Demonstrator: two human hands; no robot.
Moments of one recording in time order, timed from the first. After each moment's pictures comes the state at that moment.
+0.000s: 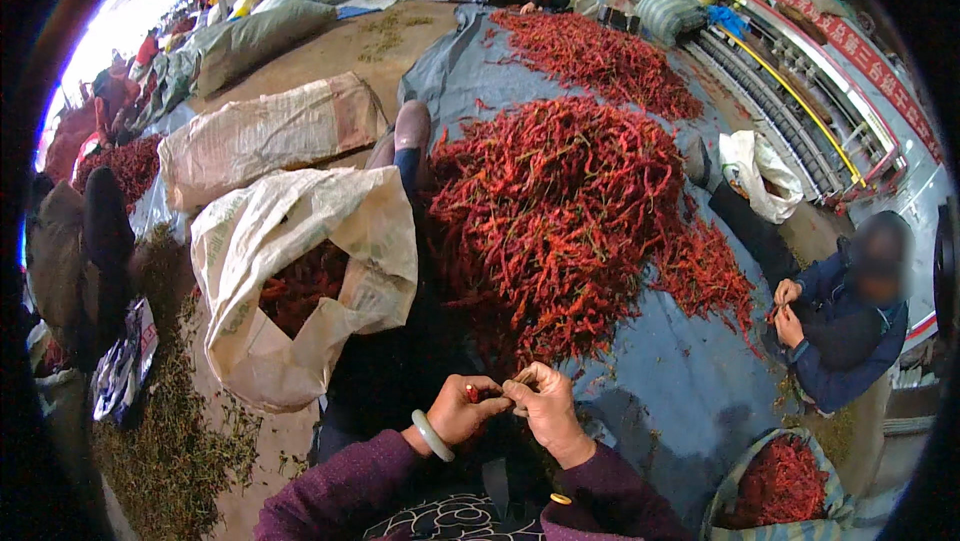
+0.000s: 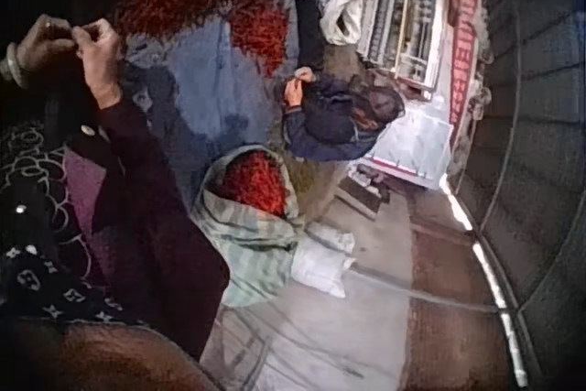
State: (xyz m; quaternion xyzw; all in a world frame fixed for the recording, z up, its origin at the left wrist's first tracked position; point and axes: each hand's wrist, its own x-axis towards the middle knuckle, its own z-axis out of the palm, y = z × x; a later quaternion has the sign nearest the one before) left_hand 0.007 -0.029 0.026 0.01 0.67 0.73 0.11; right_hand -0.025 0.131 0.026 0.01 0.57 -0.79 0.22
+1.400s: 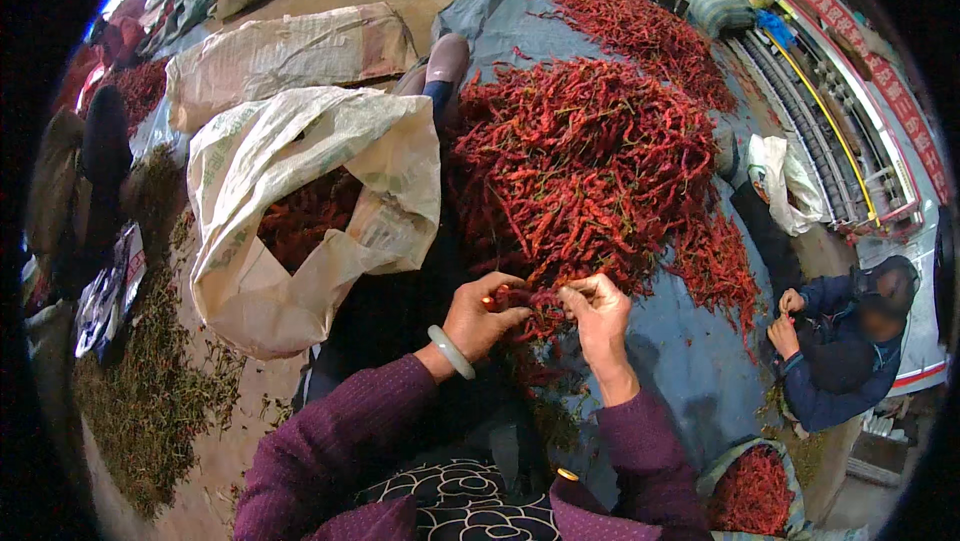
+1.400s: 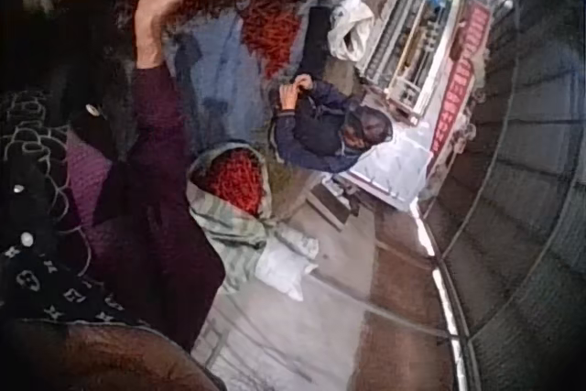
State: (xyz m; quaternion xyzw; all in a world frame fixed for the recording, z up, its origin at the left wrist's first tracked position) left_hand -0.044 -0.035 0.009 0.01 0.68 0.73 -0.01; right_hand -0.101 0.143 0.037 -0.09 0.76 -0.64 0.05
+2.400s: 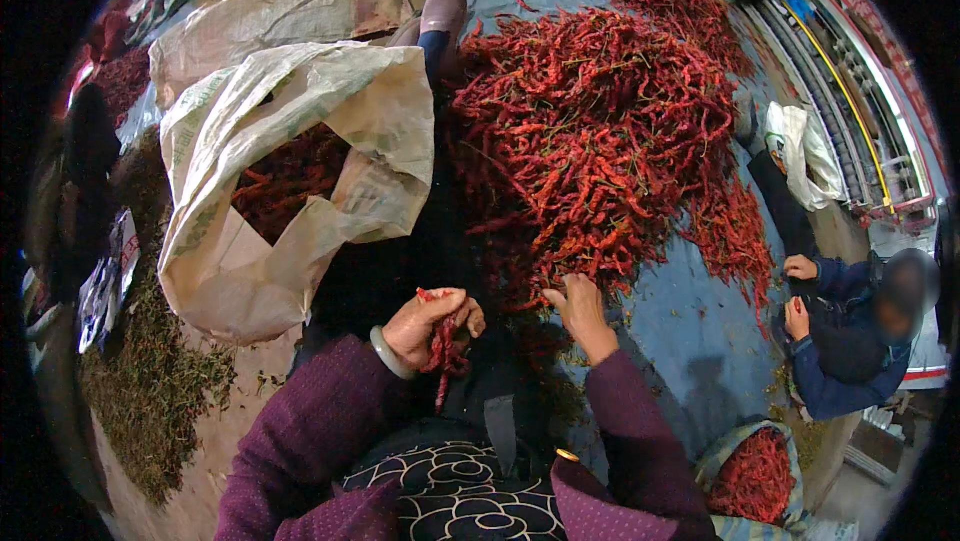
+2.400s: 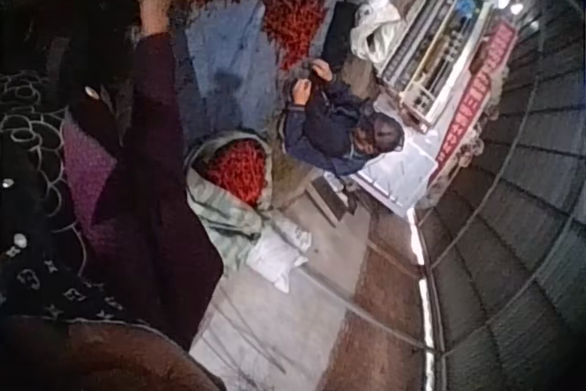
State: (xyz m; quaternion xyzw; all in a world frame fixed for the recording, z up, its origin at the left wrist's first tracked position) left_hand 0.003 -0.067 -0.025 -0.12 0.26 0.94 0.20; right_hand -0.113 0.182 -0.085 -0.22 0.95 -0.19 0.10
